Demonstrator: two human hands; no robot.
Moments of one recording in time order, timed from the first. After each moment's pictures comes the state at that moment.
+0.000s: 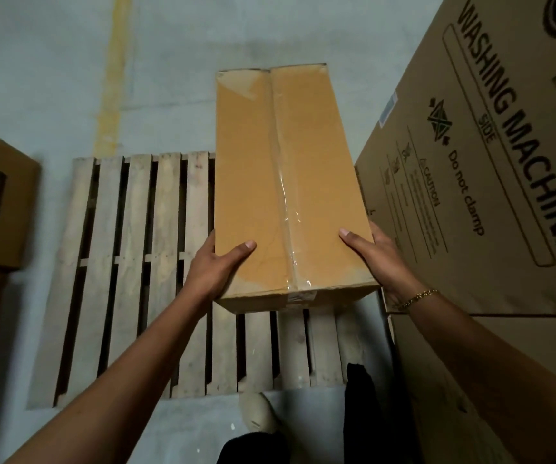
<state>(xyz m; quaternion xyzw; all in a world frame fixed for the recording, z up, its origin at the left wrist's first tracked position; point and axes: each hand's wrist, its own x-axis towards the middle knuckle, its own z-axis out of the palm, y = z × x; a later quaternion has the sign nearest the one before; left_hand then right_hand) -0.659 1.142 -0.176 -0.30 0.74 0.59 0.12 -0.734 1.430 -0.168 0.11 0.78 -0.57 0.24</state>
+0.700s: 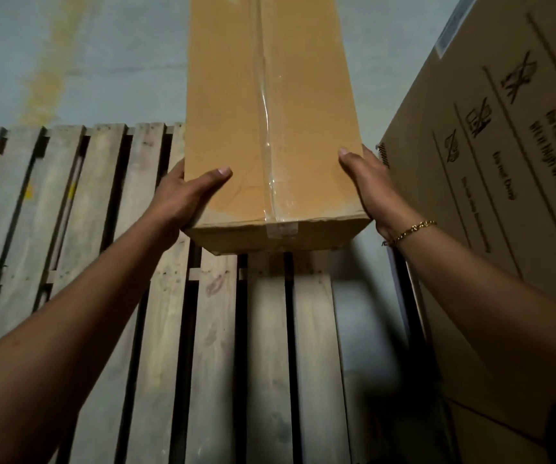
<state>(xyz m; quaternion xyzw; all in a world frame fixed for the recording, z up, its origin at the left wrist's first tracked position) -0.881 1.138 -0.471 -0.25 0.77 0.58 0.04 -0.967 1.428 -0.474 0.04 0.80 -0.57 0.18</state>
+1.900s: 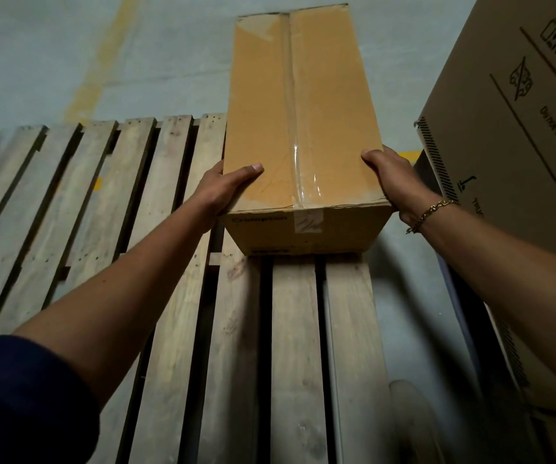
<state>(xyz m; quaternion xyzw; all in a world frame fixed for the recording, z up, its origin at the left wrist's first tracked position) -0.867 1.130 -0.577 -0.22 0.77 0.60 0.05 -0.952 1.423 -0.580 0.04 0.82 -0.55 0.17</state>
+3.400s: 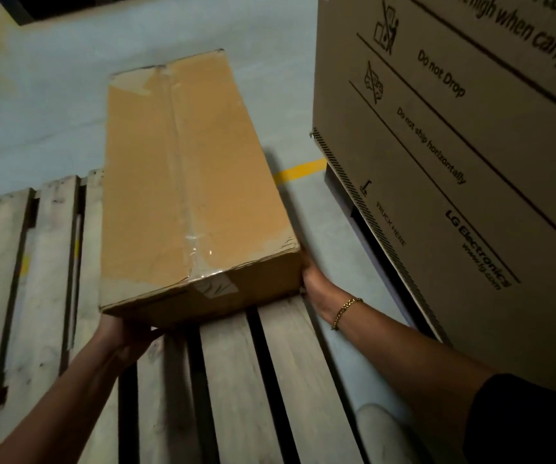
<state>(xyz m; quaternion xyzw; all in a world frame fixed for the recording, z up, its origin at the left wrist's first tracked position) -0.829 1.149 -0.663 -0.35 0.56 0.75 0.10 -0.896 1.452 -0.719 0.15 0.63 -0.71 0.28</state>
